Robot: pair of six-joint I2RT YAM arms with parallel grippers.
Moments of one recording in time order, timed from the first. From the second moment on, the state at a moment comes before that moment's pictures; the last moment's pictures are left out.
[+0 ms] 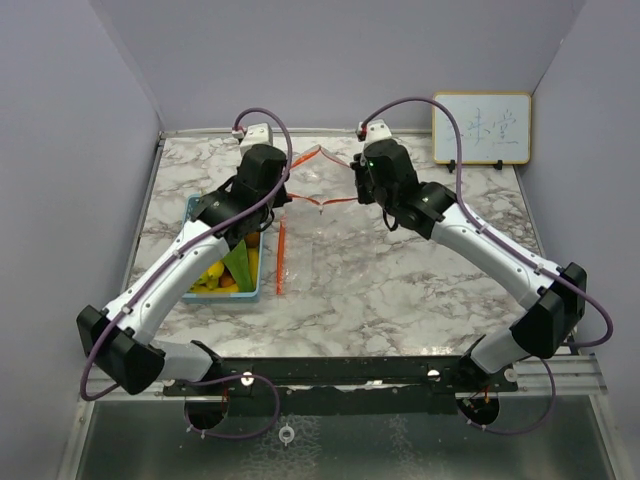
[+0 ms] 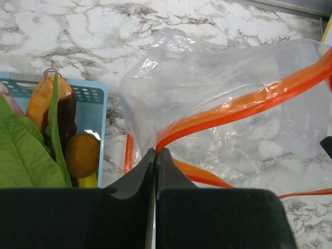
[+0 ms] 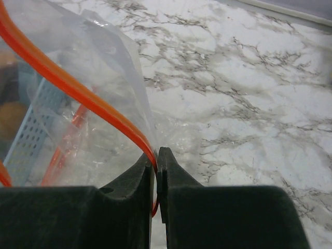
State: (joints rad) left arm -0.60 1.37 1.42 -0.67 -0.44 -0.56; right arm 0.73 1.52 1.46 -0.43 0.42 0.20
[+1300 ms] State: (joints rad) left arm -0.57 1.23 1.54 -0.41 -1.04 0.00; right arm 0.81 1.93 1.68 -0.36 -0.19 0.45
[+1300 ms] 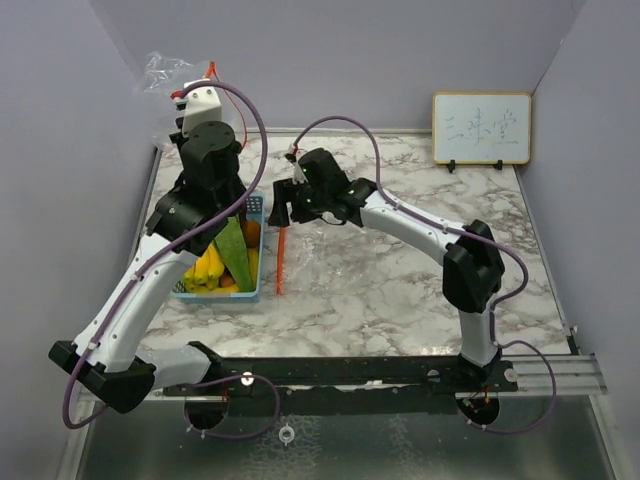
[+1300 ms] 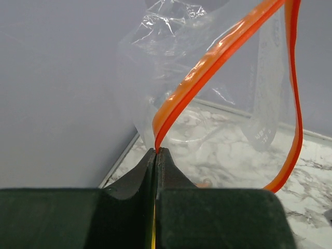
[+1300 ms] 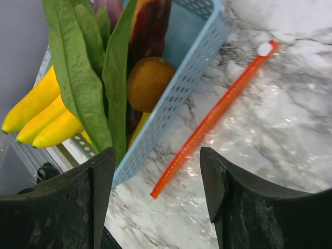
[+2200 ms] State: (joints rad) left arm -0.56 1.15 1.55 -0.46 -1.13 0.06; right arm 0.94 2.35 2.04 -0.53 -0.12 0.49
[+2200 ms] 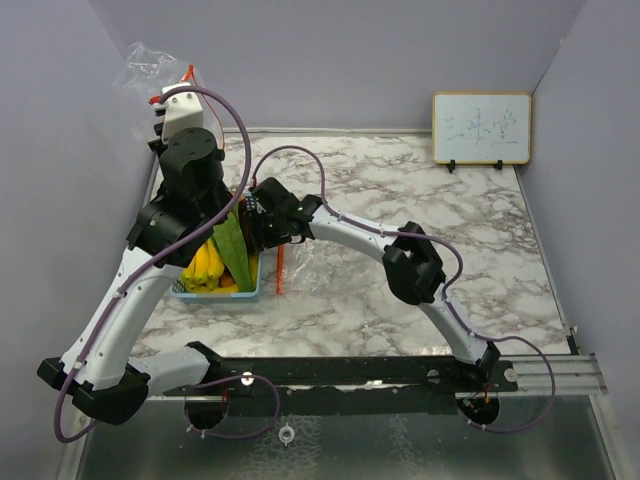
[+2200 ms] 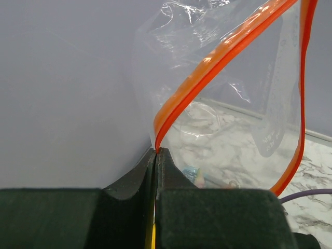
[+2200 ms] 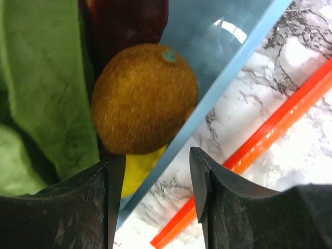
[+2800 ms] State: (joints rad) left arm -0.56 1.09 1.56 -0.45 -1.14 0.08; right arm 0.94 2.44 2.17 -0.61 -0.06 0.45
